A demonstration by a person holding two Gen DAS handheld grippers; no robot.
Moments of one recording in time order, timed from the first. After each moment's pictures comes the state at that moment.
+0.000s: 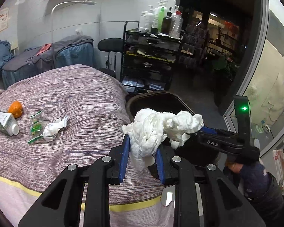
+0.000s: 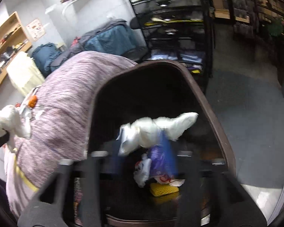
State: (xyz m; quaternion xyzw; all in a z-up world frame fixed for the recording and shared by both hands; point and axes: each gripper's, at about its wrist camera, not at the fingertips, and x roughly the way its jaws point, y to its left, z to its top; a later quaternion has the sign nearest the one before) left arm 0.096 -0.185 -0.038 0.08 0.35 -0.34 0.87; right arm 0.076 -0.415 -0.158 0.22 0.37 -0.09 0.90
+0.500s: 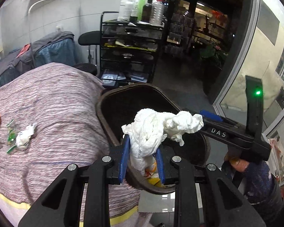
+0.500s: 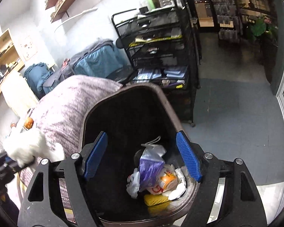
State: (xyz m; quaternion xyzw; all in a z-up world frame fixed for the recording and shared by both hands) left arm 0.098 -0.244 -0.052 0.10 0.38 -0.39 0.84; right arm 0.048 -0.440 -0.129 0.24 0.30 -0.14 0.91
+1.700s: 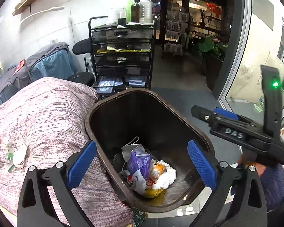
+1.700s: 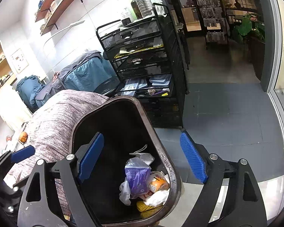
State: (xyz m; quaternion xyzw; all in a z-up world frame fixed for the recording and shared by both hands) left arm 0.086 -0.280 -0.055 0.15 0.34 -0.37 0.85; right arm 0.032 -0.466 -0.125 0.25 0.28 -0.17 0.91
